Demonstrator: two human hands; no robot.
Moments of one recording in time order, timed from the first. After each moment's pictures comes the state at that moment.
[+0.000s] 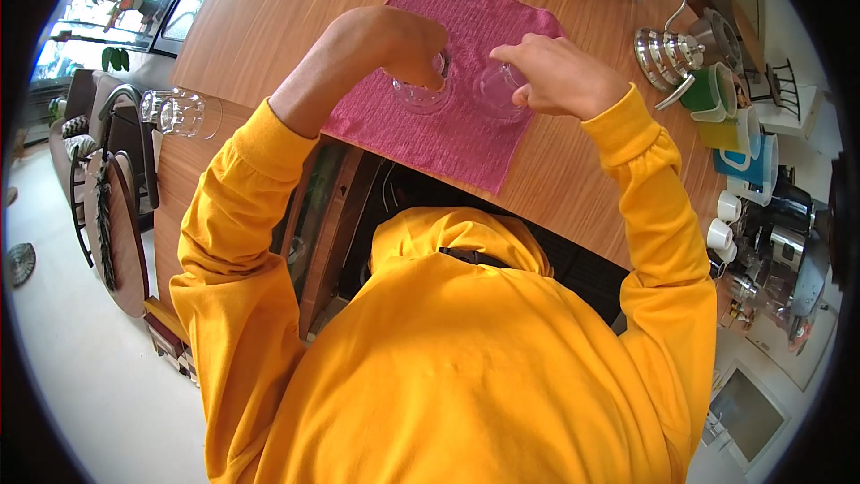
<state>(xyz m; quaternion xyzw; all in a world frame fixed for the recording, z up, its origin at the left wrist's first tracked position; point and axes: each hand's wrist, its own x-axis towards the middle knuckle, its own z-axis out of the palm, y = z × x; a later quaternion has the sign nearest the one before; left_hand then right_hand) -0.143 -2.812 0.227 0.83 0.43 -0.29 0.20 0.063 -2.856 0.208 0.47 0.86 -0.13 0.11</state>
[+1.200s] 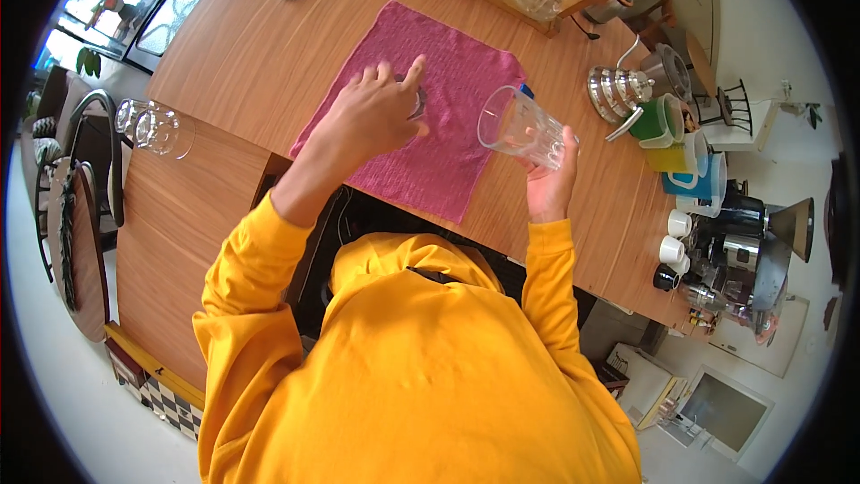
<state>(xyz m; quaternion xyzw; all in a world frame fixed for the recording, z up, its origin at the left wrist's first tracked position) -0.162 -2.863 0.196 0.79 0.53 -0.09 0.29 0.101 -2.949 0.128 0.54 0.25 -0.50 -0.63</state>
